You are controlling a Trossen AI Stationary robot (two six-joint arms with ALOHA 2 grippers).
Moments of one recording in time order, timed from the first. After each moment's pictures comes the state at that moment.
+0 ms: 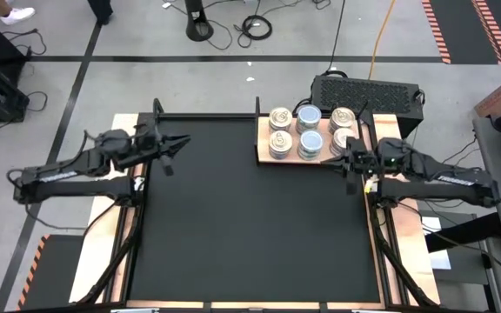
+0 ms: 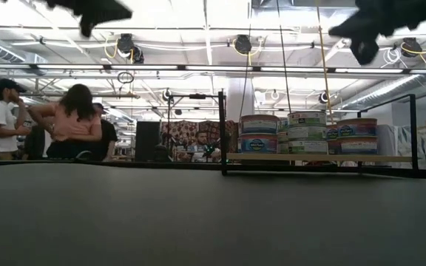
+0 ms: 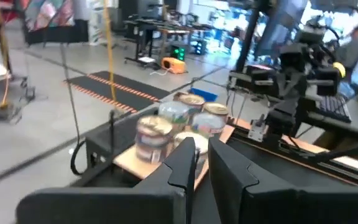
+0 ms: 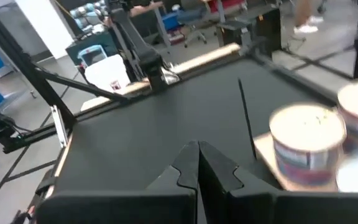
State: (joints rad) left arm 0.23 0.57 0.65 -0.13 -0.17 -0.18; right arm -0.20 0.49 0.57 -0.29 -0.08 0.34
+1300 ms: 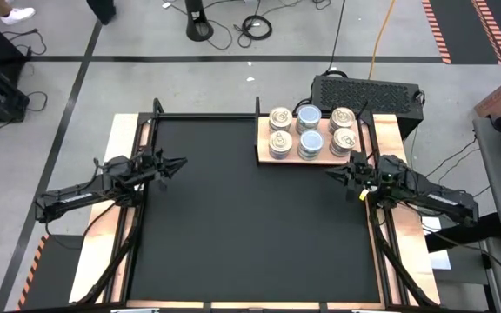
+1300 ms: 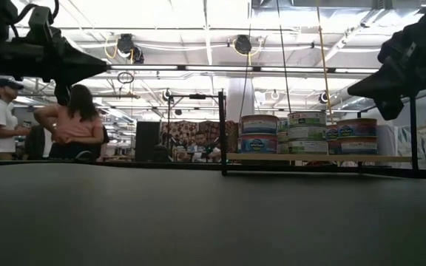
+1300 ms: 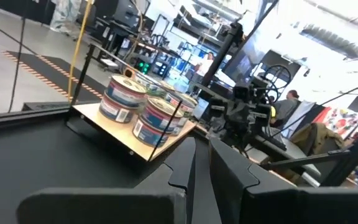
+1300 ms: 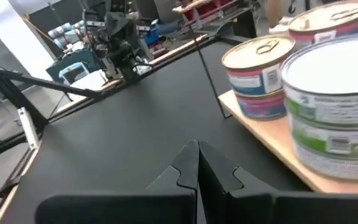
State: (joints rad) left arm 0.29 0.00 0.03 0.07 -0.01 -0.49; right arm -0.30 0.00 0.13 -0.31 -0.08 0.41
